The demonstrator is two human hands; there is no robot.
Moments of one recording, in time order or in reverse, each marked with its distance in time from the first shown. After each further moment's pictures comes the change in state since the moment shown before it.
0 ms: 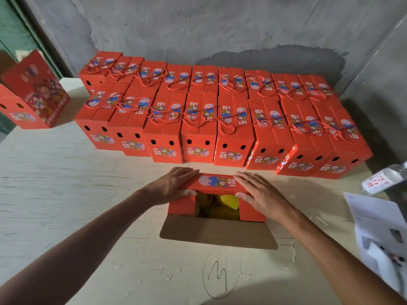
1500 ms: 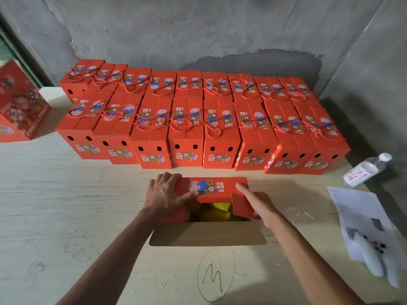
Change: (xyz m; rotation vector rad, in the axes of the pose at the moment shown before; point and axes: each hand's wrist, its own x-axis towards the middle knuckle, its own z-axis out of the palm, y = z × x) left_hand 0.012 0.031 0.033 0.080 0.399 -0.376; right_hand -0.012 -0.014 0.016 1.050 0.082 1.026
